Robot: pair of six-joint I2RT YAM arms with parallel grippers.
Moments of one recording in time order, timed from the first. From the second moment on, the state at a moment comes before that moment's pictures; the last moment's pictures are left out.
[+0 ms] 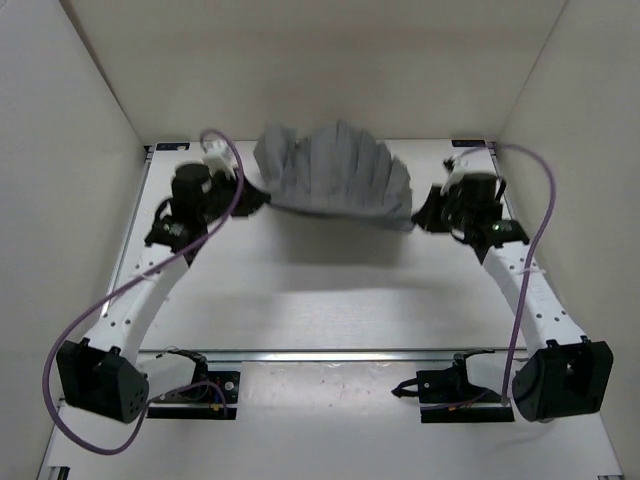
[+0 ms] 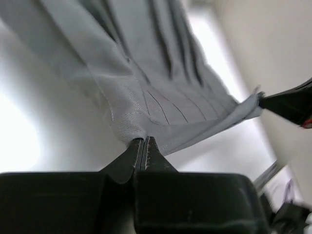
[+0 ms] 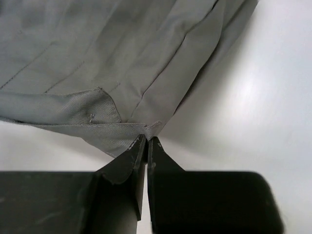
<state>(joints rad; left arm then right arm) -0.24 1.23 1.19 -0.19 0.35 -0.44 0.11 1.20 1.14 -0.45 -0.30 0.20</state>
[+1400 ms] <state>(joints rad) -0.32 1.37 1.55 -0.29 0.18 -0.31 0.05 1.31 1.50 -0.47 -0.31 0.15</state>
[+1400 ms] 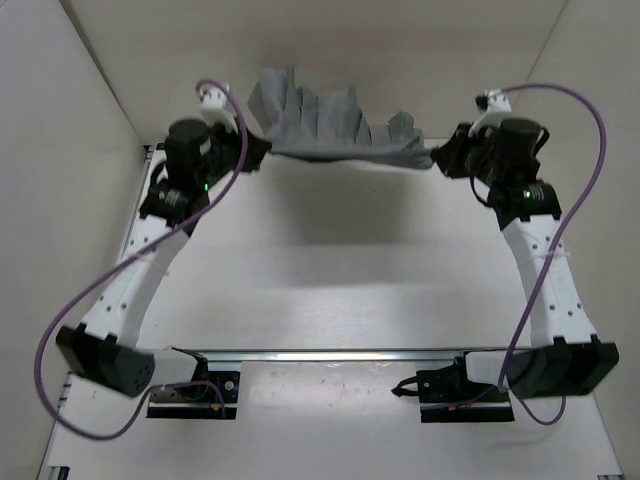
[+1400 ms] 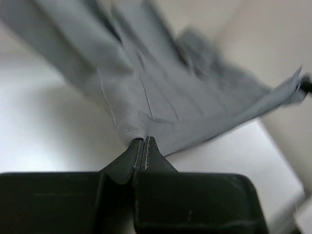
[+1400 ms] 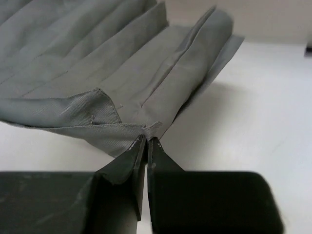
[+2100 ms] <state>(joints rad) -0.35 0.97 0.80 -0.58 0.22 -0.45 0.14 0.98 0.78 -0.69 -0.40 0.31</state>
